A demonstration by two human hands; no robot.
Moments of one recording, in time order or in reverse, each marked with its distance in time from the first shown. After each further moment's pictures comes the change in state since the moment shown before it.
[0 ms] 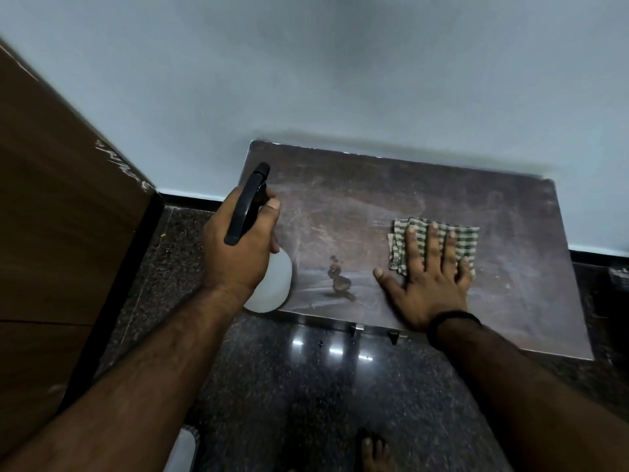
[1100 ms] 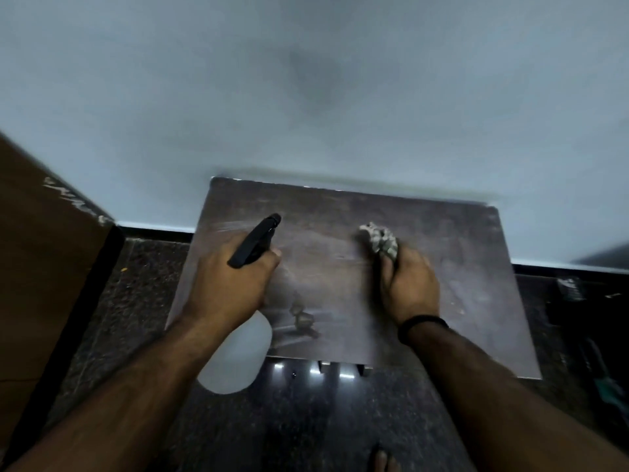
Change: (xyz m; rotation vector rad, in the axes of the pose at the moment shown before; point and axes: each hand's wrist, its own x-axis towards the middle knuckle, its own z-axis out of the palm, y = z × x) left_hand 0.001 0.044 0.021 0.272 -0.287 -0.216; right_hand 0.036 -0.006 -0.041 0.372 0.467 0.013
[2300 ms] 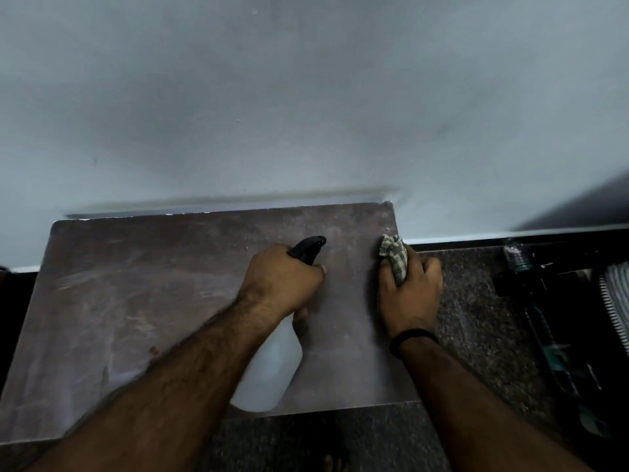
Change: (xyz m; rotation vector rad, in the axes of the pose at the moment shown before) left_hand 0.036 0.121 0.264 0.306 -0.343 -0.237; right_hand 0.054 0.188 -0.065 0.160 0.164 0.398
